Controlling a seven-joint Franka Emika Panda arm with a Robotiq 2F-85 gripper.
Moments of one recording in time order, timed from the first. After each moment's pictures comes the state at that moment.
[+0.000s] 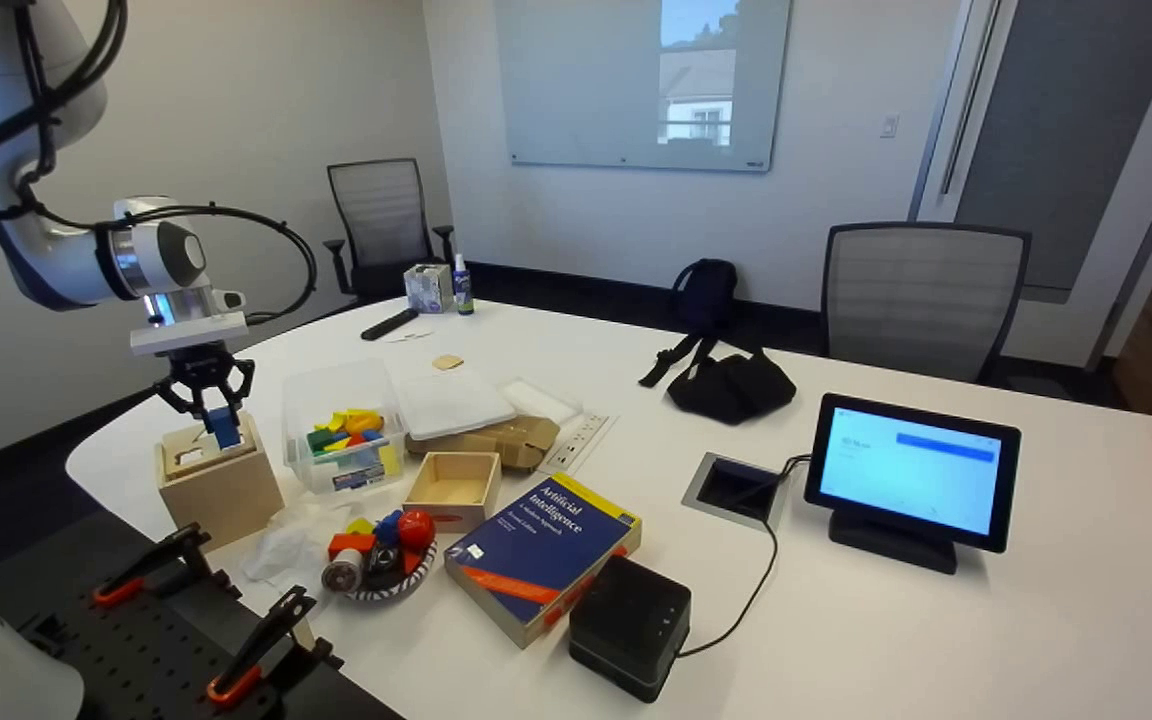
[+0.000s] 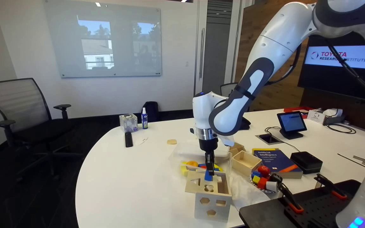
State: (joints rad) arm 0.39 0.46 0.27 -2.25 -0.32 2.51 -0.16
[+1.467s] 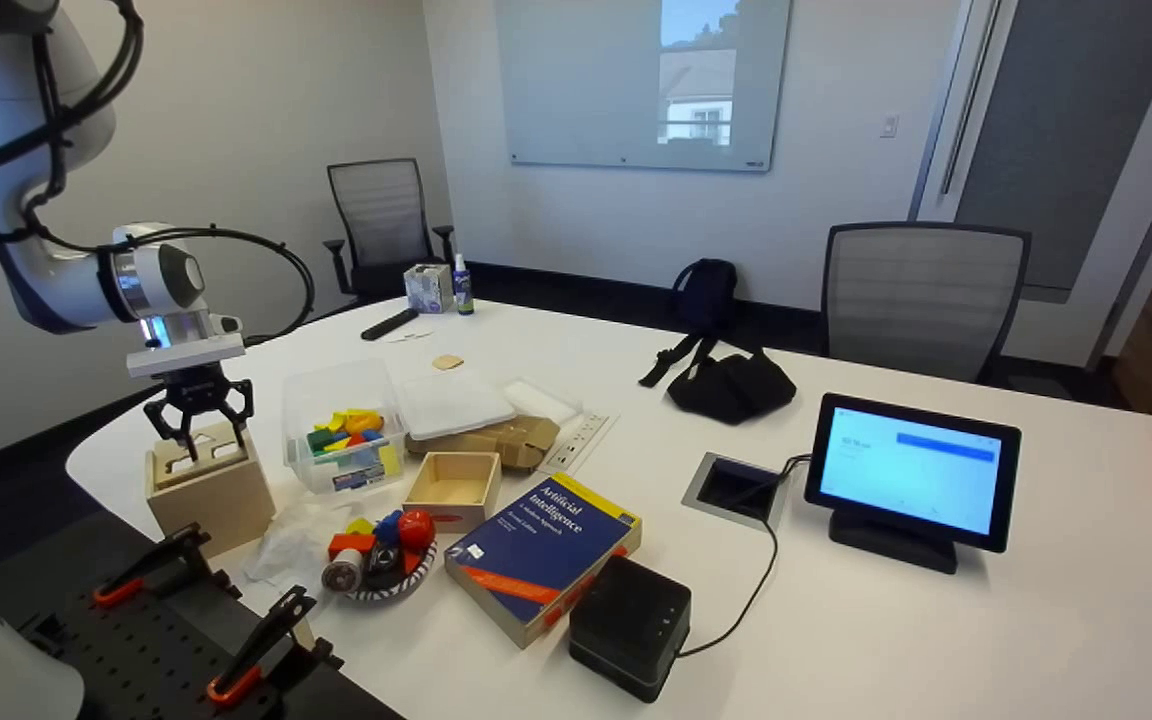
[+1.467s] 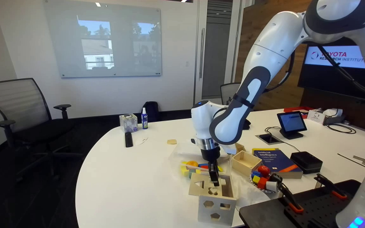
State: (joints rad) arm 0.43 0.53 0.25 -2.25 -0.35 2.48 -0.14
